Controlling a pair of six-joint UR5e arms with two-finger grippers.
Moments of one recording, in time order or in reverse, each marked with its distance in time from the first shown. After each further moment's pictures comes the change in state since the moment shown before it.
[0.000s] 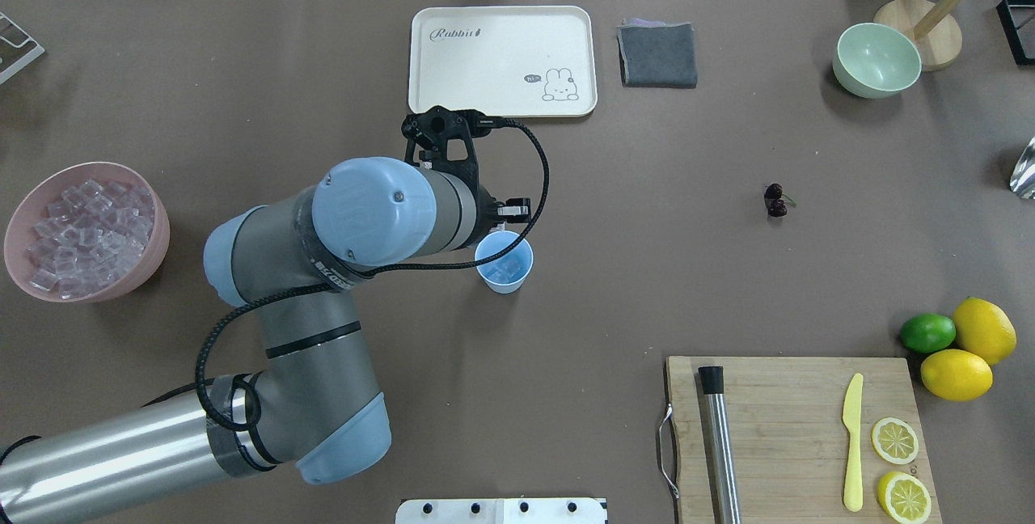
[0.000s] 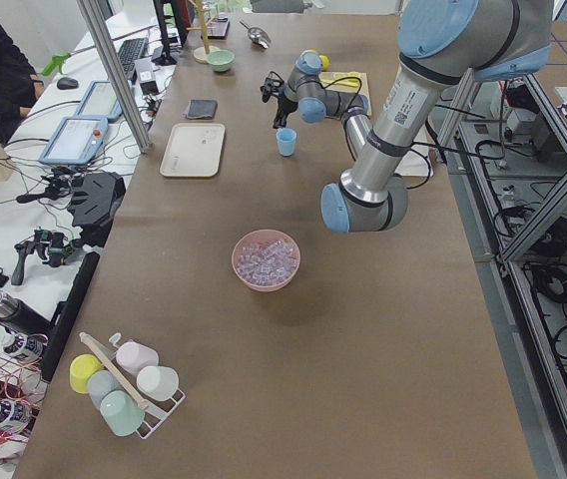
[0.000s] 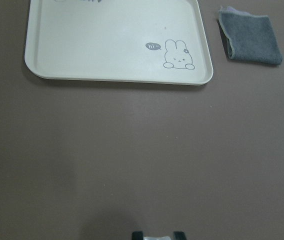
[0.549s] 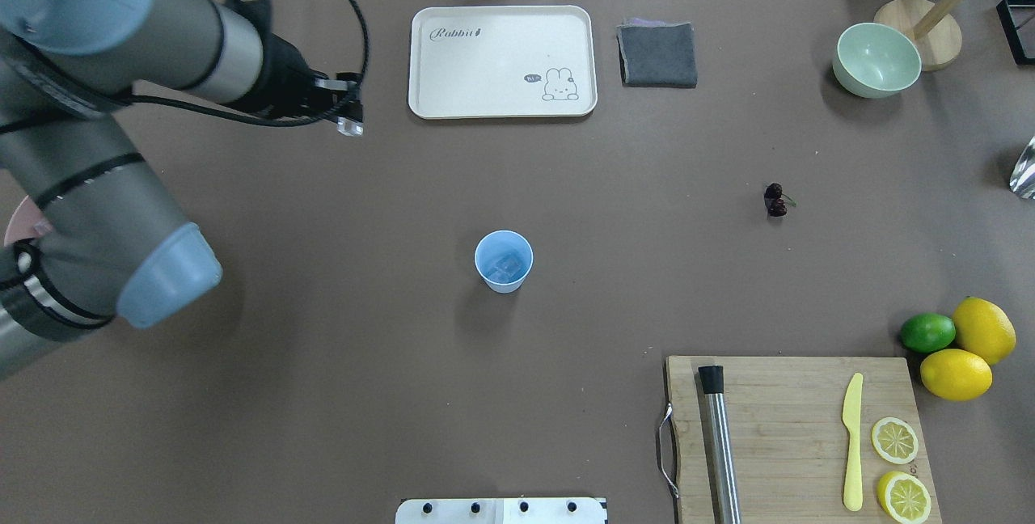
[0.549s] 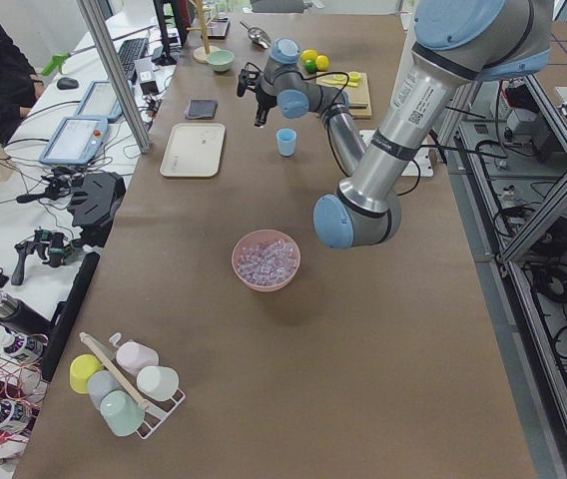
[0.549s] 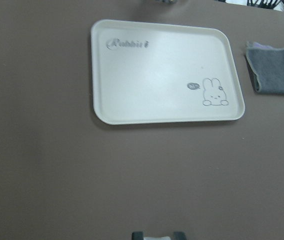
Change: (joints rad) left arm -0.191 0.065 -0.156 0.110 -0.218 0.102; right arm 0.000 0.001 0.001 0.000 0.001 0.001
